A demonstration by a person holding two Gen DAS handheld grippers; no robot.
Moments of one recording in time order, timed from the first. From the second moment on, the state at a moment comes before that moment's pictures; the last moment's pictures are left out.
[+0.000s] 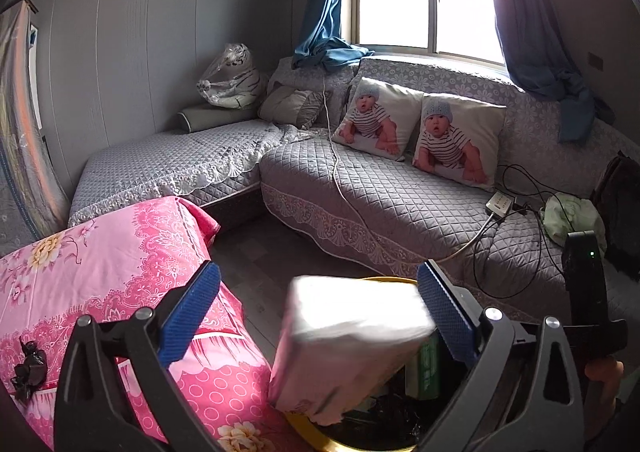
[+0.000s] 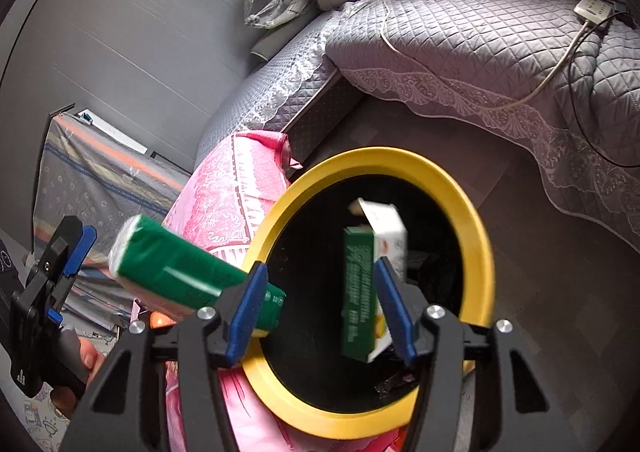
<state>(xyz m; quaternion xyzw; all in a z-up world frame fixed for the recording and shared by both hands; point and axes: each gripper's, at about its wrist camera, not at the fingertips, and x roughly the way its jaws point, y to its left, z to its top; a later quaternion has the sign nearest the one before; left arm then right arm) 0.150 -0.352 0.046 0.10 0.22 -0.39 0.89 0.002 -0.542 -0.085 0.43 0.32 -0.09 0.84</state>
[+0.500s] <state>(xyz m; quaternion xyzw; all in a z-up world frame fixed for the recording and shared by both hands) 0.113 -0.271 0.101 0.07 0.14 -0.38 0.91 0.005 -0.521 -0.060 0.41 0.31 -0.08 0.85</state>
